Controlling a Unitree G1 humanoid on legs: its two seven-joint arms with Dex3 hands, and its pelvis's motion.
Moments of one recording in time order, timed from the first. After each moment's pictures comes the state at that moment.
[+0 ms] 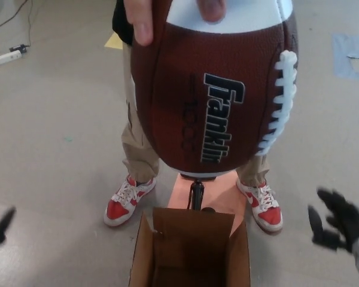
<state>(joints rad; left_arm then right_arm) -0.48 0.59 0.07 1.13 0.06 -0.18 -0.14 -0.57 -0.32 0.11 1.12 -0.18 -0.14 -0.02</state>
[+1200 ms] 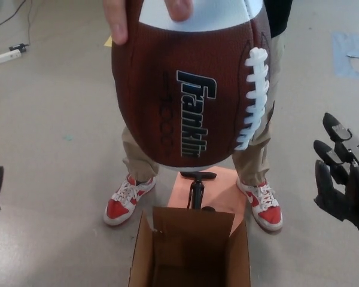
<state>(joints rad) -0.21 0.53 0.27 0.52 -0.15 -0.28 -0.37 -0.23 -0.25 -0.08 0.37 0.01 -0.34 0.12</state>
